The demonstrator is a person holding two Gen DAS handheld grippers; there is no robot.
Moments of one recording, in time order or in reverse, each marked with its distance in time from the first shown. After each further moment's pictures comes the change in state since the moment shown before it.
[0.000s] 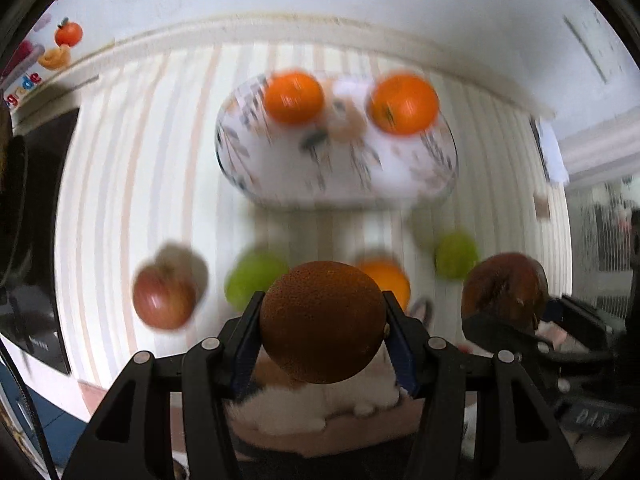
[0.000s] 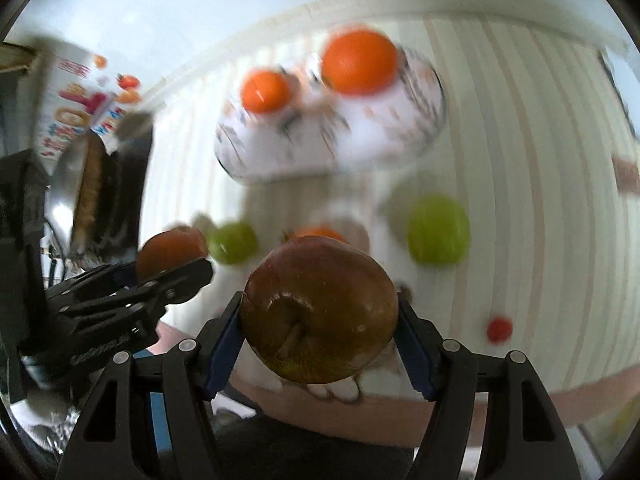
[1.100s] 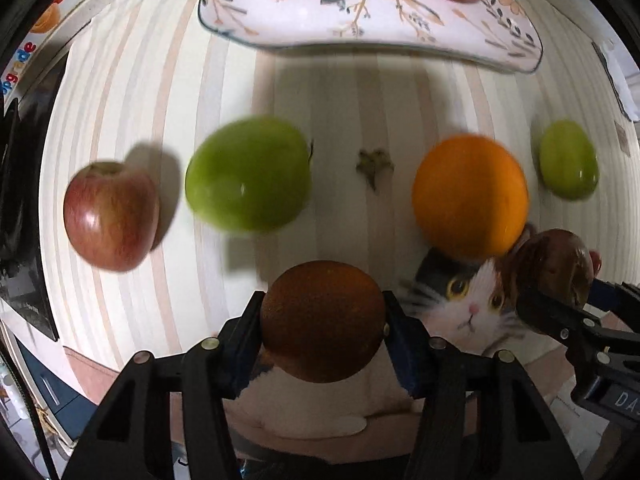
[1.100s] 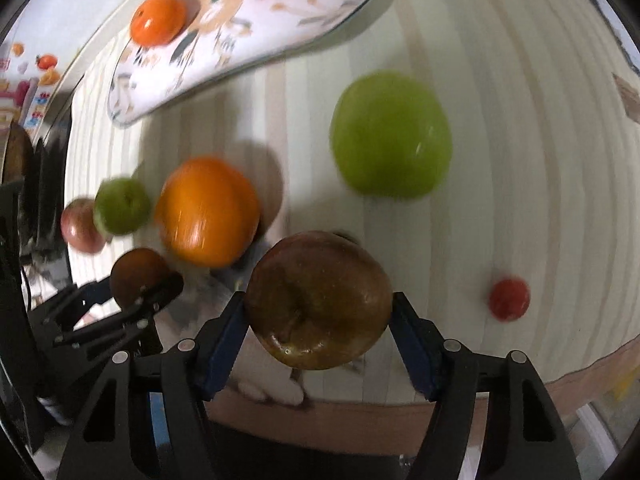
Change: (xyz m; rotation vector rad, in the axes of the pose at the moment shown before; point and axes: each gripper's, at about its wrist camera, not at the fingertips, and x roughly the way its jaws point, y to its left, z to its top) left arm 0.118 -0.007 -0.075 0.035 0.196 0.198; right arm 0.088 -0.058 -0.039 0.101 0.184 -0.140
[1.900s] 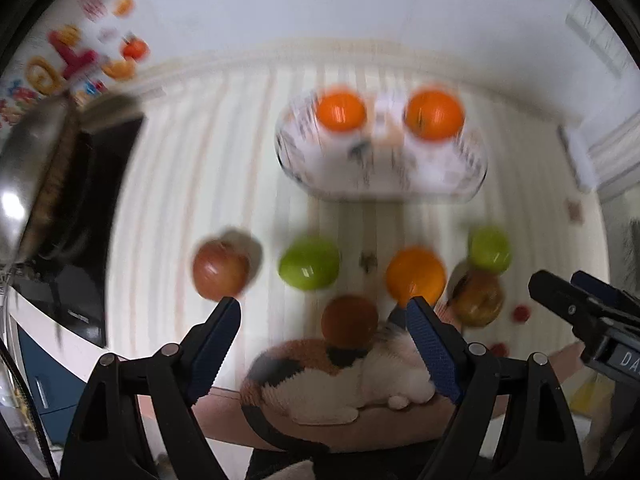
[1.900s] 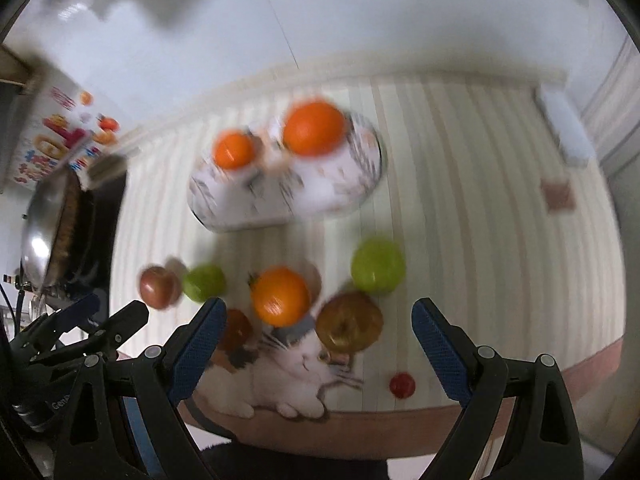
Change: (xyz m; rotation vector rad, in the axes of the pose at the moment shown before) left arm -0.124 0.021 -0.006 -0.063 -0.265 -0.005; right arm -0.139 0.028 -0.010 -0.019 -0.340 -0.022
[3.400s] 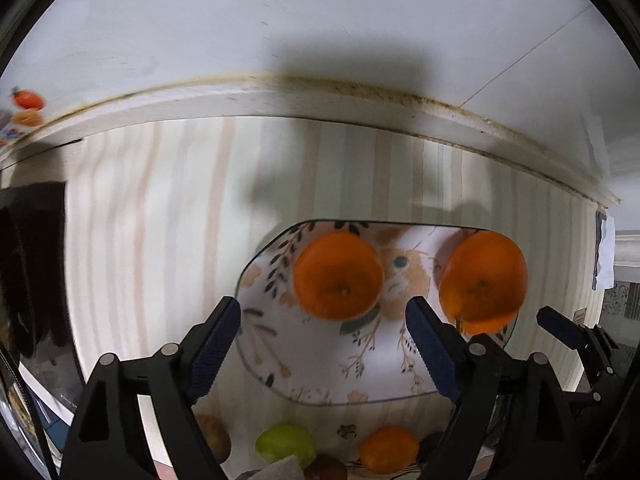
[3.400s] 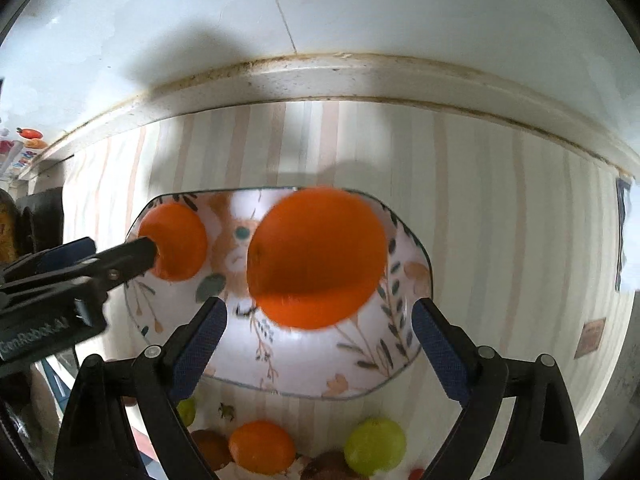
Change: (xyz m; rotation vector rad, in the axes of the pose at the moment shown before) left arm 0.074 0.017 0.197 -0.088 0.154 -0.064; right arm 0.134 0.028 0.194 -0.112 0.212 -0.091
